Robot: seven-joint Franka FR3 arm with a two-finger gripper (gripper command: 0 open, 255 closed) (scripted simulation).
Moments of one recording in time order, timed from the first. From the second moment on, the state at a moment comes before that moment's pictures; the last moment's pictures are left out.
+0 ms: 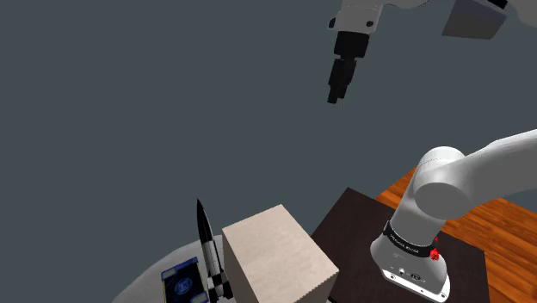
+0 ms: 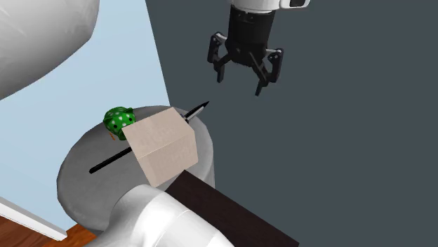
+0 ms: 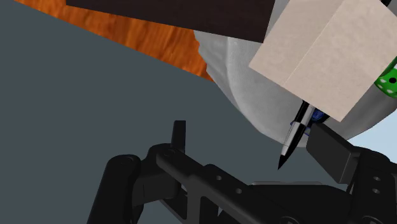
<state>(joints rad) 0.01 -0.78 0.04 -2.26 0.12 1.48 -0.09</state>
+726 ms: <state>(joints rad) 0.03 -0.86 0.21 -2.53 0.26 1.78 0.11</state>
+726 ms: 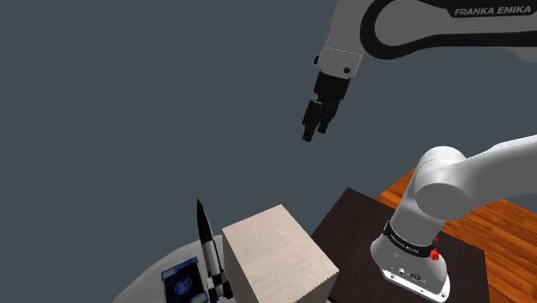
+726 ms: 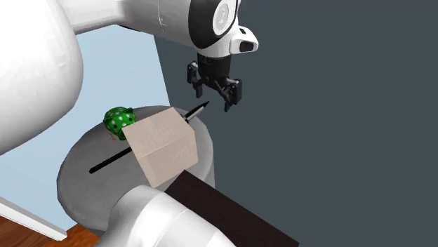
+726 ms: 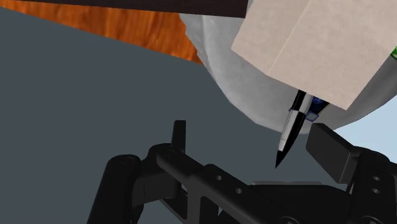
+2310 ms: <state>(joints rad) -0.50 -0.09 1.23 -2.51 -0.05 2.76 1.08</state>
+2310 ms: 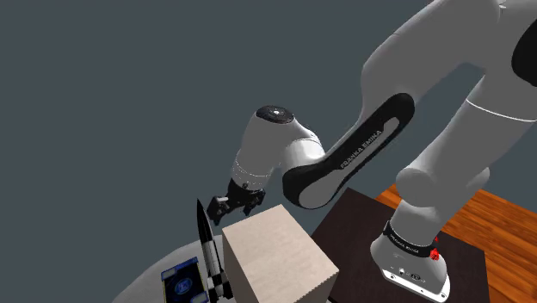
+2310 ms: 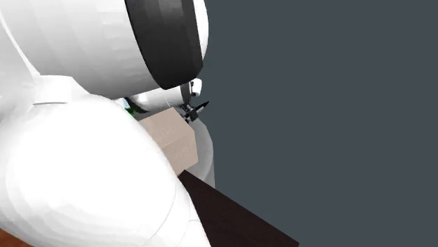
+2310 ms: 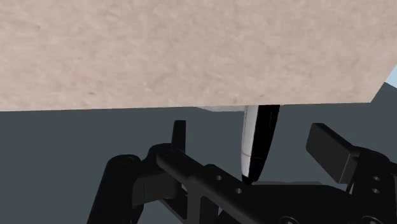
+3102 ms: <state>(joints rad) -0.05 0.43 0.75 -2.23 -1.13 2.69 1.99</state>
